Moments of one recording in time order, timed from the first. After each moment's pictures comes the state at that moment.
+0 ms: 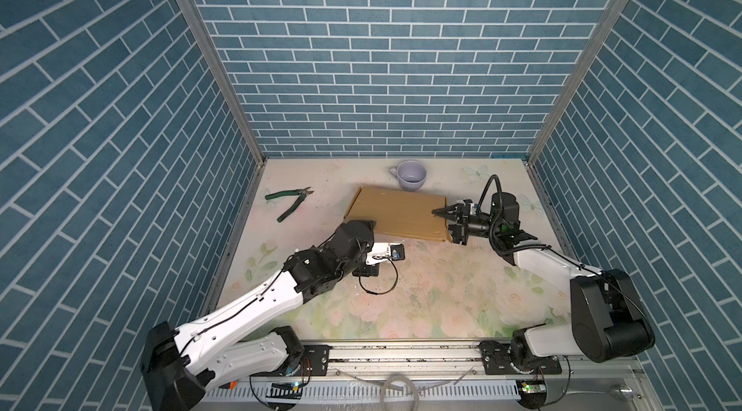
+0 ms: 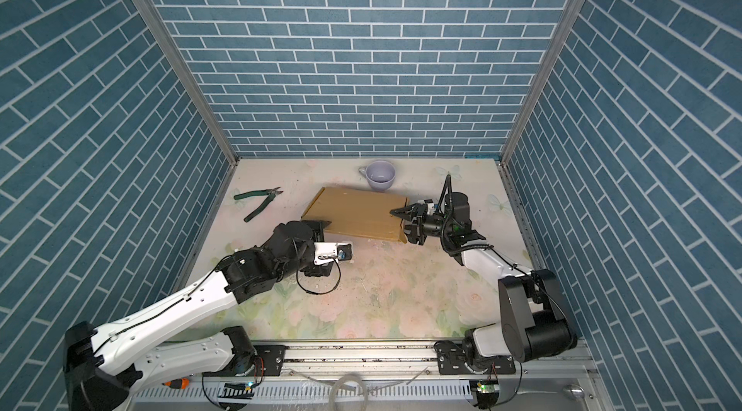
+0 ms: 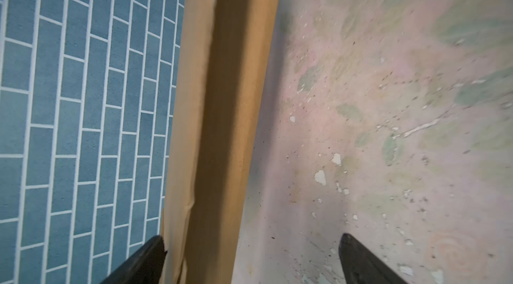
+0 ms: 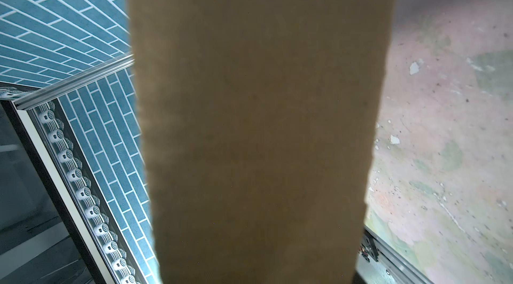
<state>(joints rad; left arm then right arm) -0.88 1.08 0.85 -0.42 -0.26 0.95 0.28 1.38 0.69 0.31 -1.02 1.58</state>
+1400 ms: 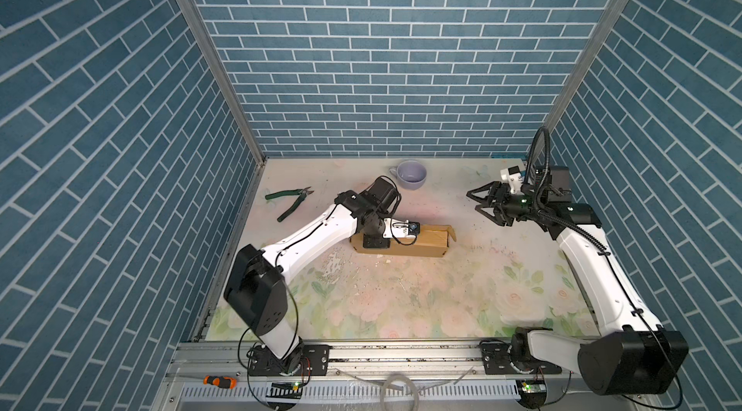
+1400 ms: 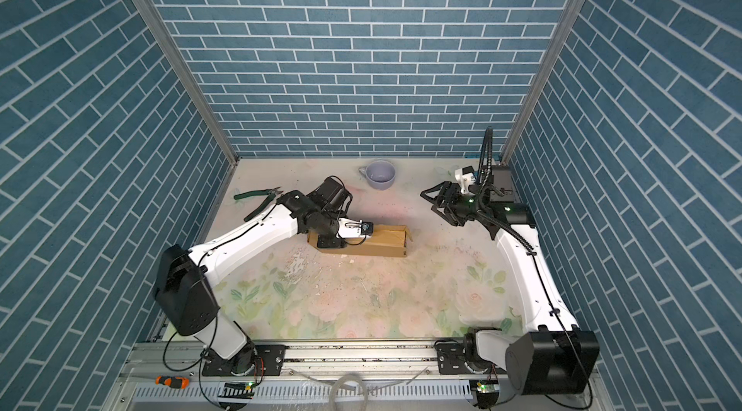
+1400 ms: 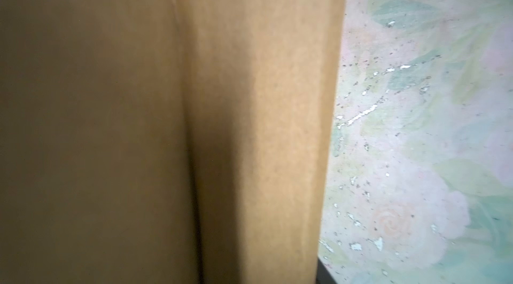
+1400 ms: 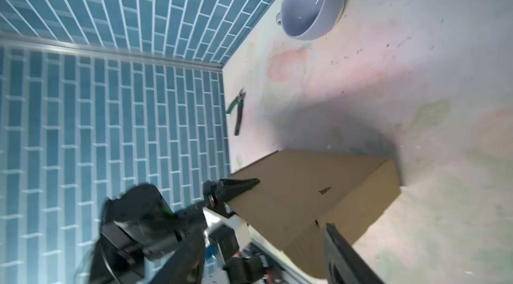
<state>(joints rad) -0.69 1.70 1.48 -0.99 0.11 0.94 0.13 1.22 1.26 -0.81 -0.74 0.61</state>
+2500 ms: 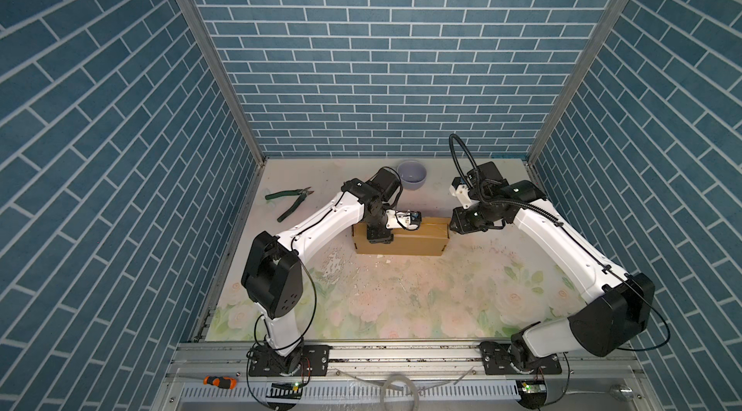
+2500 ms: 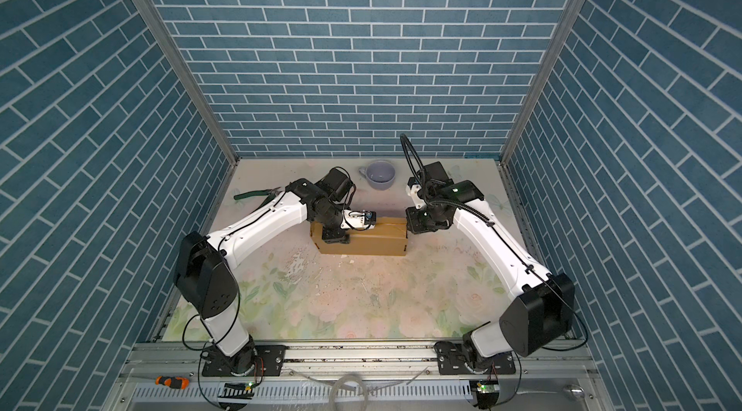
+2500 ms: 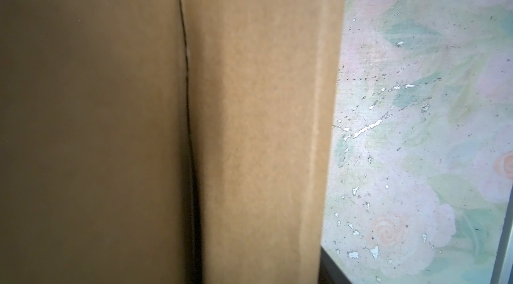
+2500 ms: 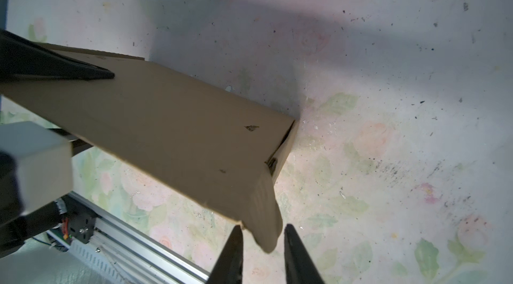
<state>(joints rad) -0.66 1.78 1.57 -1.04 0.15 0.91 0.50 1.46 1.41 -1.11 -0.19 0.14</state>
